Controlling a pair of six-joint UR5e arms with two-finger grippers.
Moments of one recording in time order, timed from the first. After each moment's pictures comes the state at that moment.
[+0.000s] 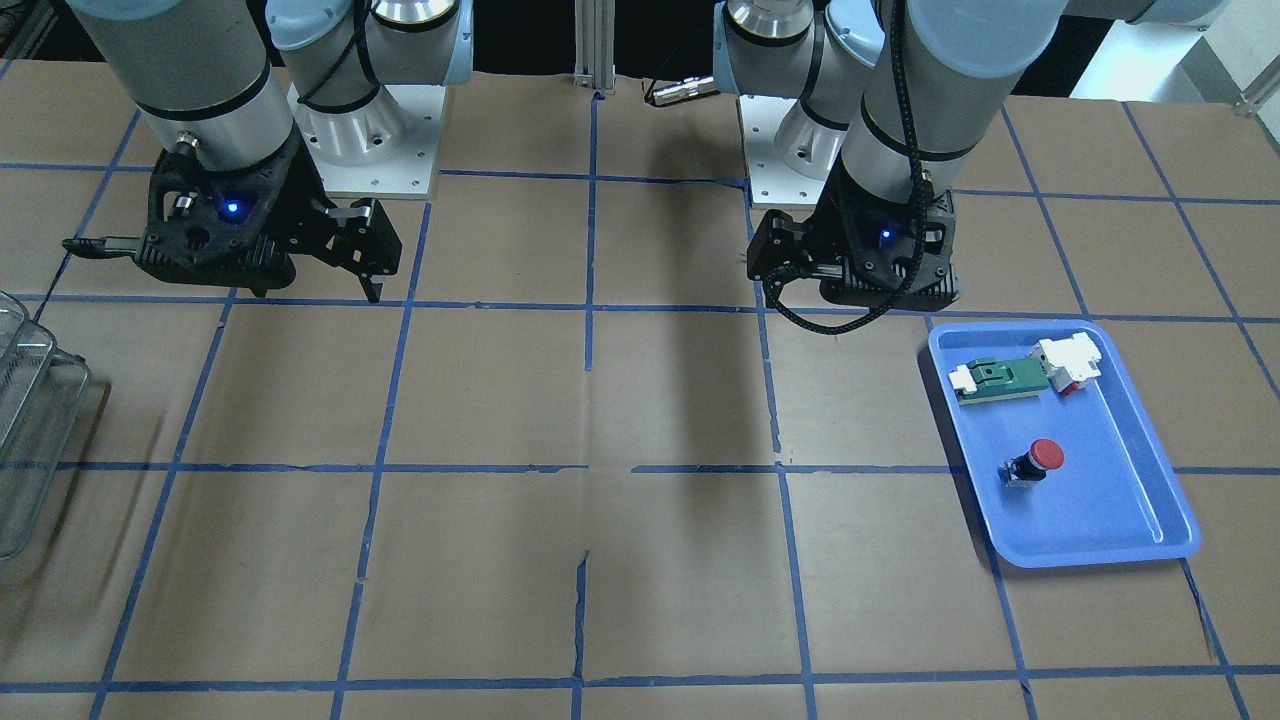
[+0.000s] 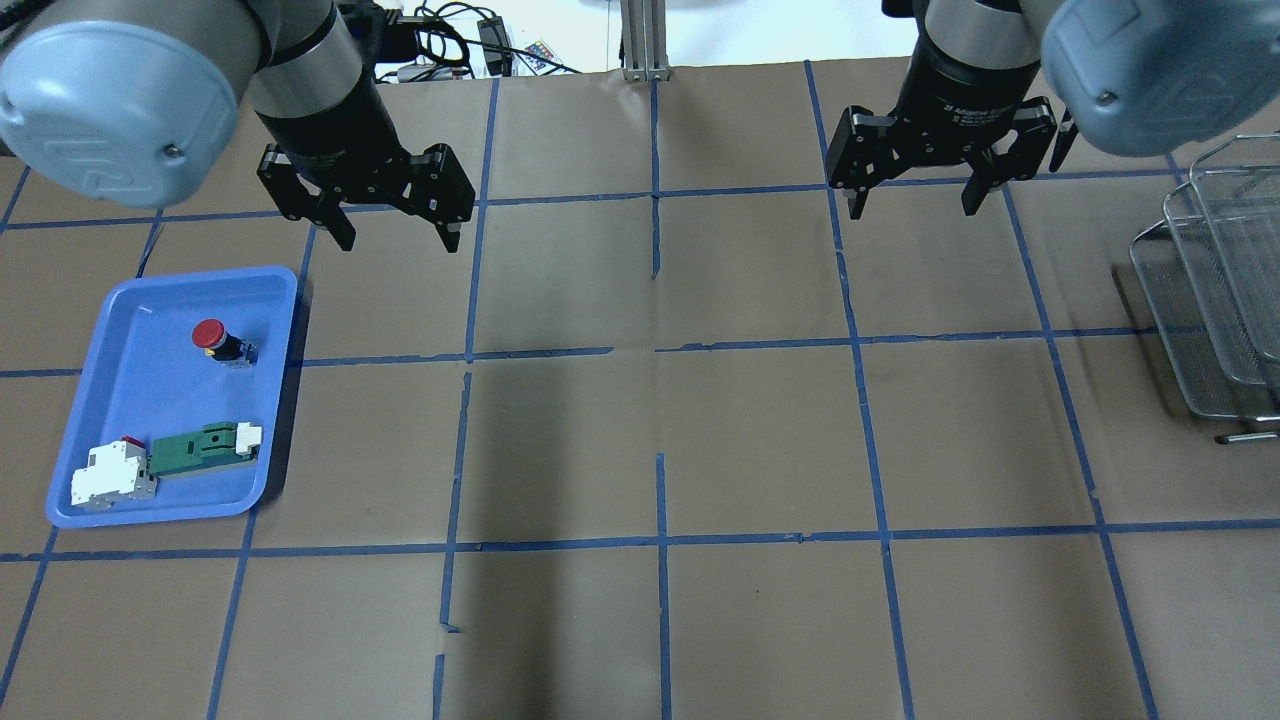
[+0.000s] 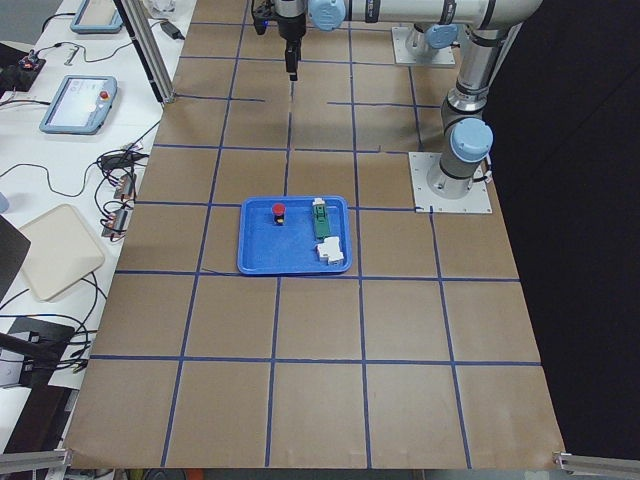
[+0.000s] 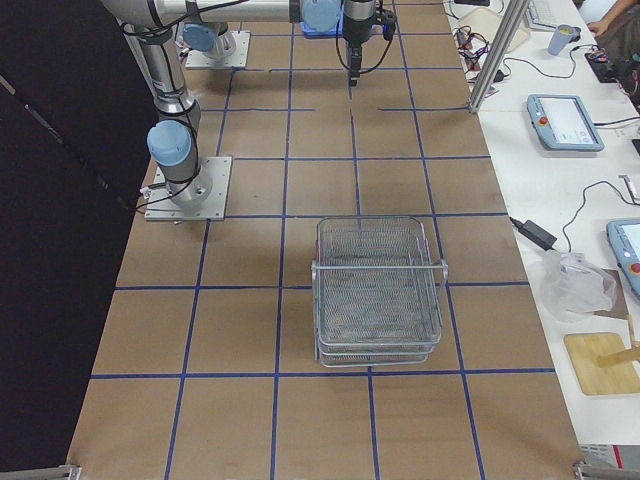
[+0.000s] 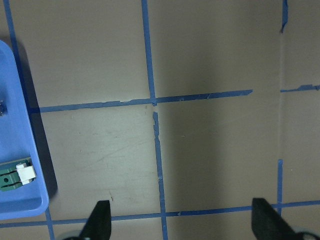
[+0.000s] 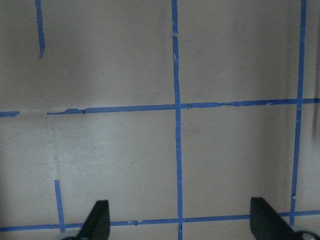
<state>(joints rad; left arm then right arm) -1.64 -1.68 -1.51 -1.56 1.57 0.00 1.62 -1.49 1.51 -1.59 -1.59 0.08</state>
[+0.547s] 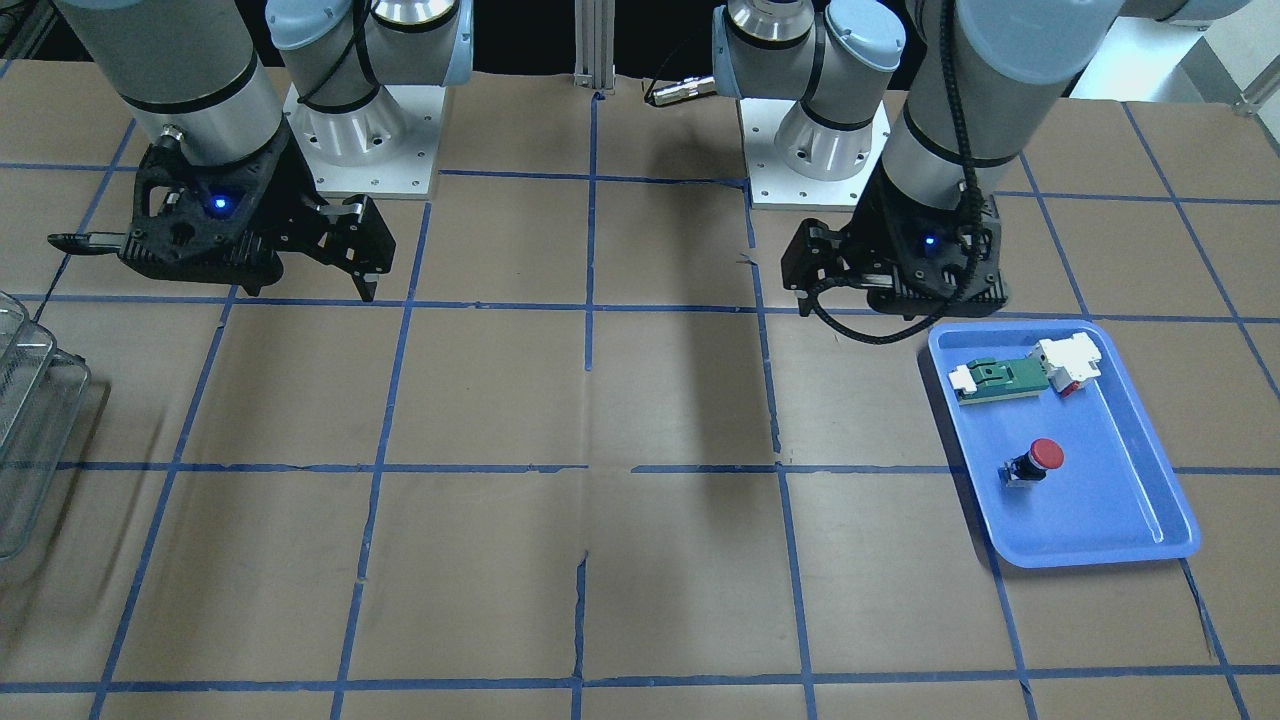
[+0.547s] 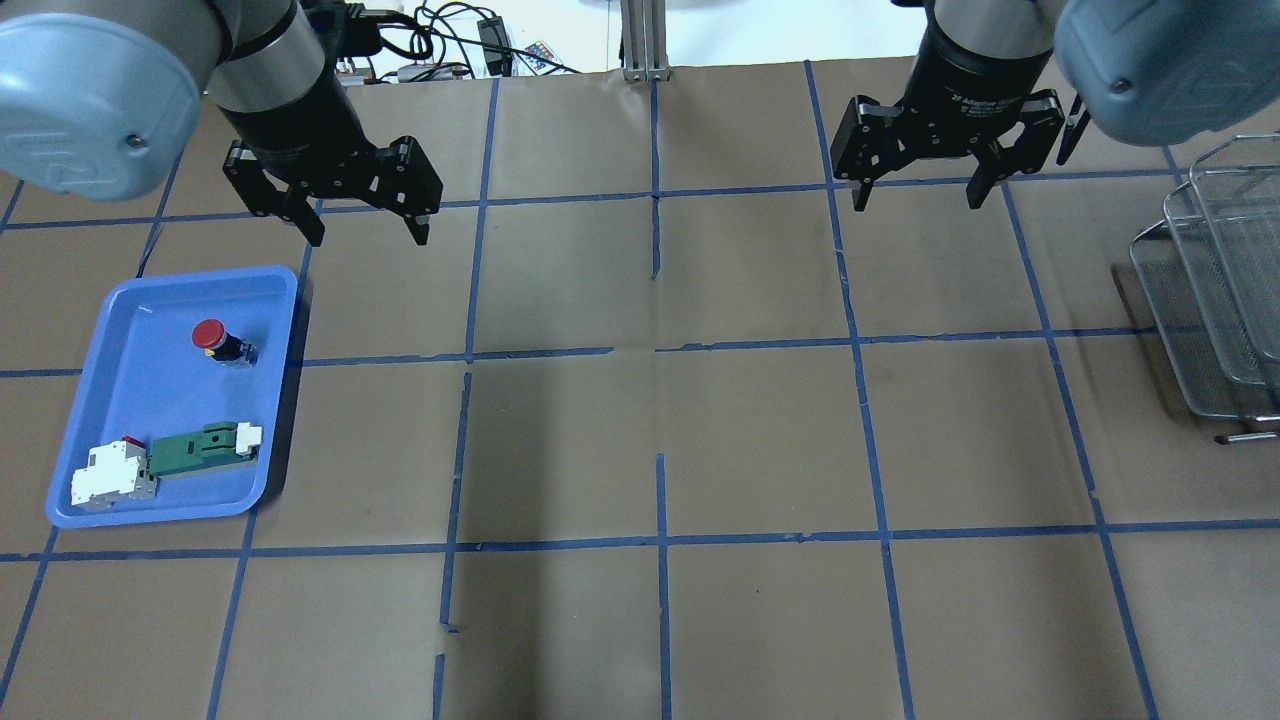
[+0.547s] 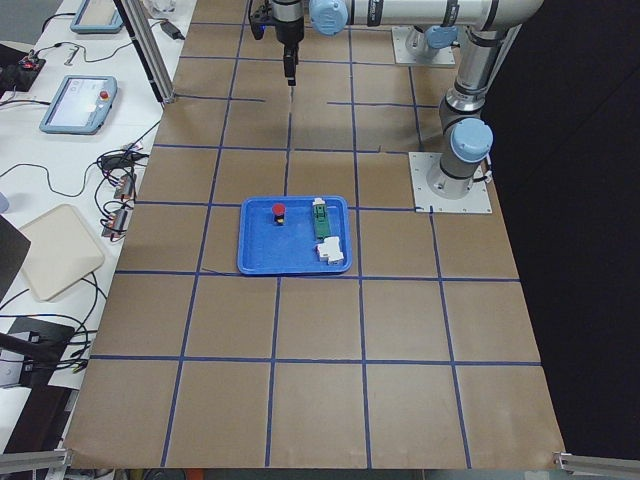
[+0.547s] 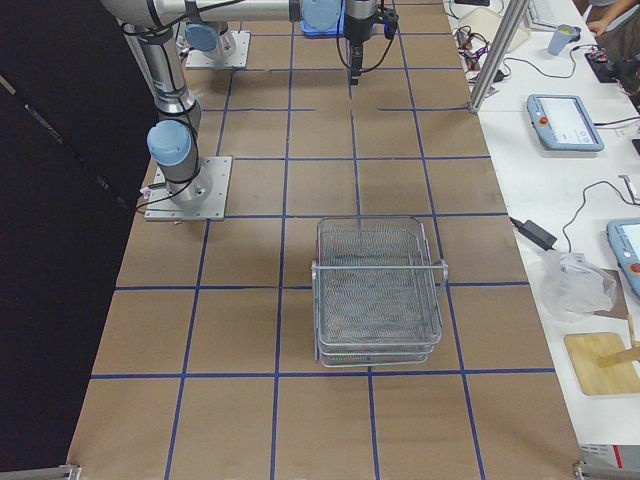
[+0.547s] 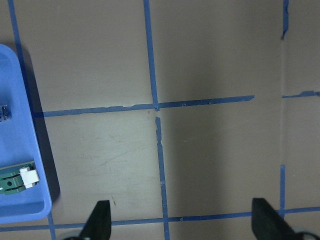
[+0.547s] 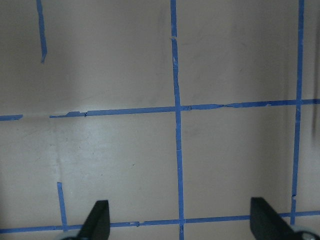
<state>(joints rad) -1.55 -1.68 -1.52 -1.56 1.58 0.02 1.61 -1.49 1.49 -1.58 -1.58 0.08</state>
